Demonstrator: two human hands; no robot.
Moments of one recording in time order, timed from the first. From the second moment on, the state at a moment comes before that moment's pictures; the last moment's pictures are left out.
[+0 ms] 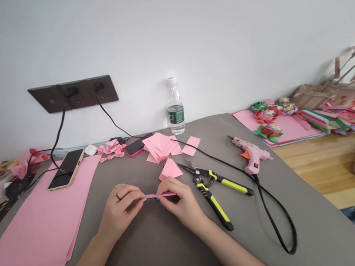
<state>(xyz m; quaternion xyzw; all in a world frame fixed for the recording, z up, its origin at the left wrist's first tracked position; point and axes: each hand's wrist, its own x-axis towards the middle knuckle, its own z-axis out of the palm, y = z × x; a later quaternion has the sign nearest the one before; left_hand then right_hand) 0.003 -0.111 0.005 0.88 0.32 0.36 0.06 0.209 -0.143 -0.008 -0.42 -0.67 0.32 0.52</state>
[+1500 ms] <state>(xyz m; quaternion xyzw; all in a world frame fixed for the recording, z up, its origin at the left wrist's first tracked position) 0.007 -0.116 0.002 0.87 0.28 0.39 0.06 0.209 -0.144 -0.013 -0.42 -0.69 0.28 0.51</state>
